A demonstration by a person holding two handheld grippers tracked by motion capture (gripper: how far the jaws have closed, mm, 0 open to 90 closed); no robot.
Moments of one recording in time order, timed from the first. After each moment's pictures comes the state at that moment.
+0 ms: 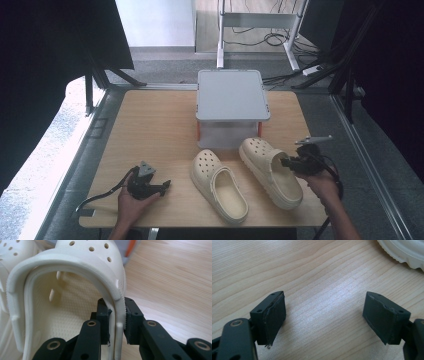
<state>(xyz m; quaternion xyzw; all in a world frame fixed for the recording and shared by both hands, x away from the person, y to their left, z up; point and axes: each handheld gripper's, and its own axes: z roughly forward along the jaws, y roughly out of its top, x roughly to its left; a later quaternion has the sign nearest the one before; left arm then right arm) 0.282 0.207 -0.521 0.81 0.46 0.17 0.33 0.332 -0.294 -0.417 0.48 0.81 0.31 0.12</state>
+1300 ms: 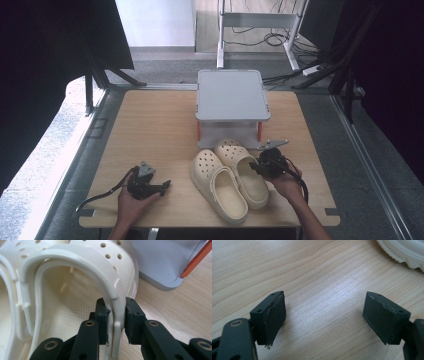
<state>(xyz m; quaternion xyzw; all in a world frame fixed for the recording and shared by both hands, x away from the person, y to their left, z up) 0.282 0.207 -0.521 0.81 0.46 0.17 0.33 0.336 -0.207 -0.446 0.40 0.85 0.31 0.14</state>
